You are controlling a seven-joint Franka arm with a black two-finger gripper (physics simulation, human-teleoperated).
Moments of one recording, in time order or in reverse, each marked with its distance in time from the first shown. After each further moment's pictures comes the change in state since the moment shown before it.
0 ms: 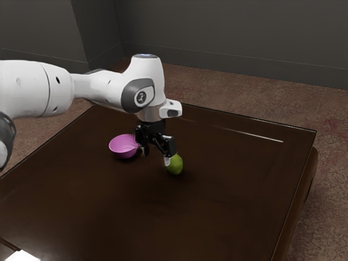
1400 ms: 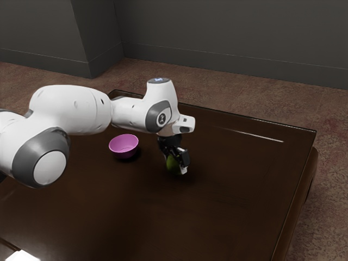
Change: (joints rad) arm 0.033 0.364 0.009 0.268 -0.124 0.188 0.319
